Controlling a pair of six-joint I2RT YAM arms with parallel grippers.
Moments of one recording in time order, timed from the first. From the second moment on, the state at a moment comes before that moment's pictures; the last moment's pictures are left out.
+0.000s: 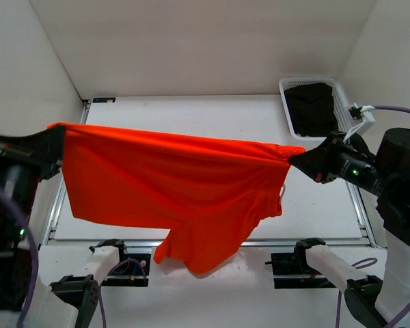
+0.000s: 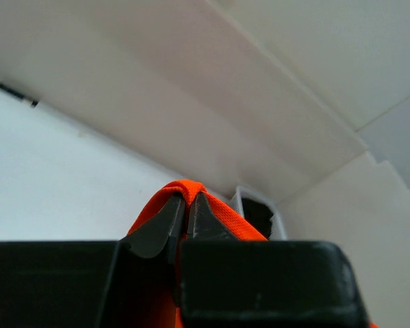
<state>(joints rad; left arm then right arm) 0.04 1.00 2.37 -1.26 -0.01 -0.68 0.24 0.94 1.88 -1.29 -0.49 0.39</state>
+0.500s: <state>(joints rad) 0.03 1.99 2.13 -0.95 0.07 -0.63 0.24 1.68 1.58 -0.84 -0.29 0.39</state>
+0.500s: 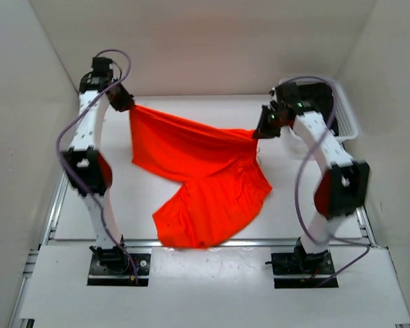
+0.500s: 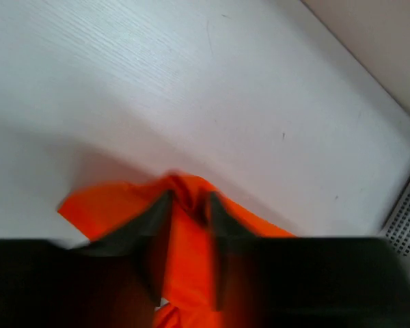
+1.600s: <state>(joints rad) -0.18 1.60 0.96 -0.87 0.12 -0.61 0.11 1.38 0.80 -0.59 -0.26 0.53</state>
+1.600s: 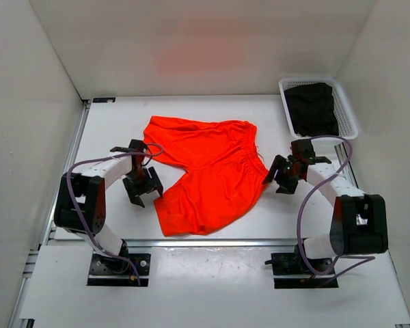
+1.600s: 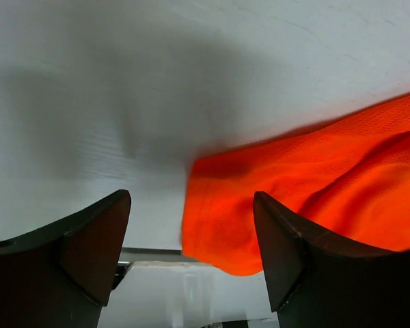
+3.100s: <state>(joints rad) -0.07 1.68 1.45 -1.00 0.01 -0.58 0.11 1.48 0.82 -0.45 -0.30 0.54</state>
